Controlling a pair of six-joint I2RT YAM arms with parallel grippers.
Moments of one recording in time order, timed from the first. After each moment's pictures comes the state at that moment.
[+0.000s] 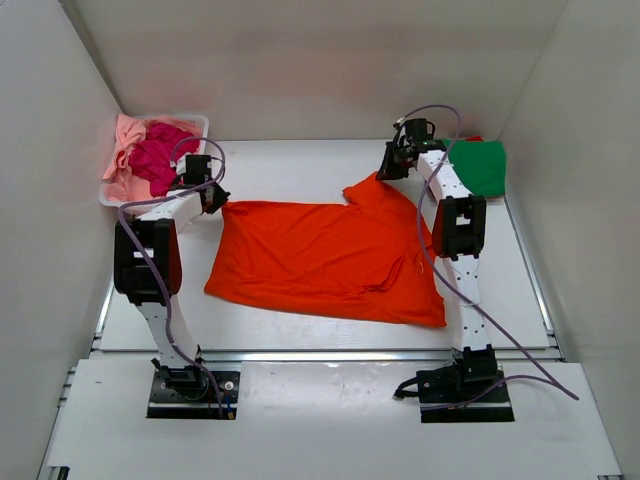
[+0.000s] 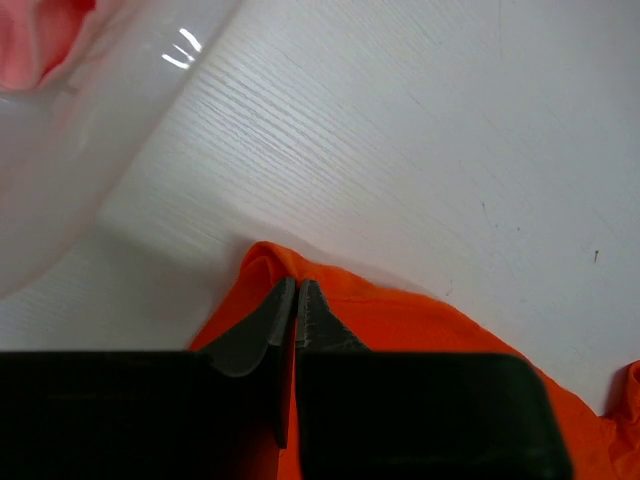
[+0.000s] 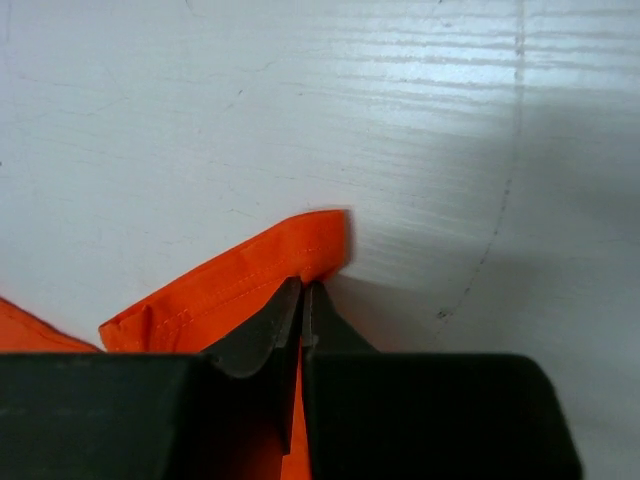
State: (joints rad) left arm -0.03 1.90 1.31 -0.22 -0.13 -0.71; right arm 0.12 2.67 2.46 -0.68 -0.36 0.26
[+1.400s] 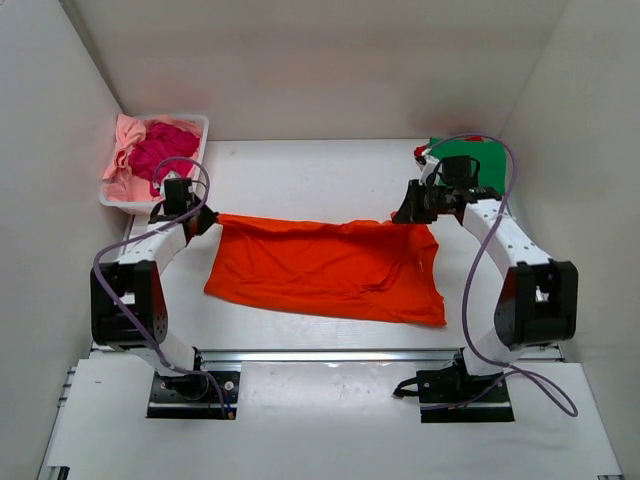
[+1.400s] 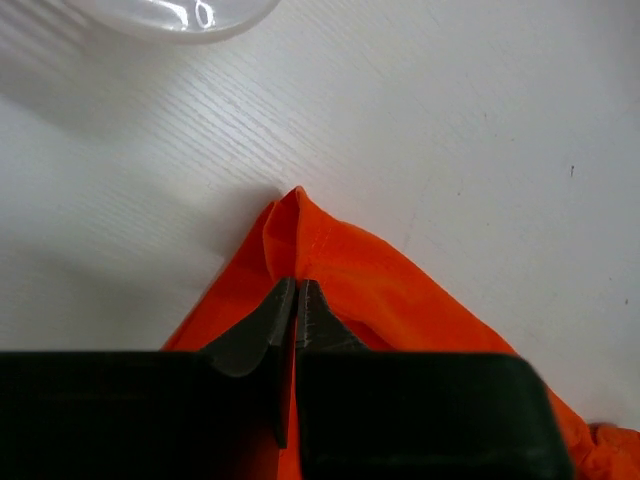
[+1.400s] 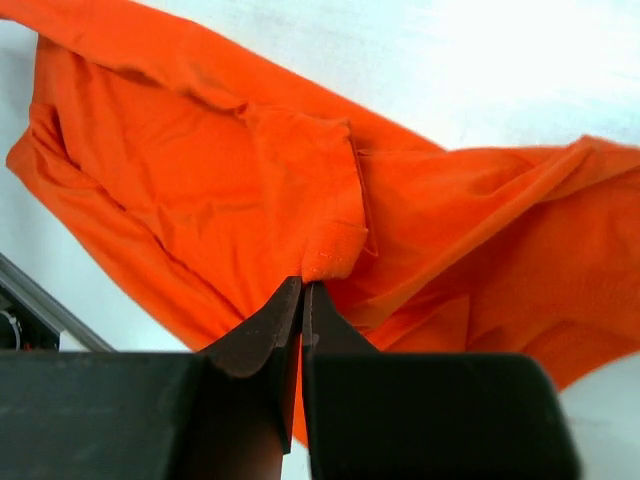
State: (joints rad) left arm 0.04 1.57 0.96 -0.14 -0.02 -0.69; right arm 0.11 1.58 1.22 -0.51 -0.54 0.14
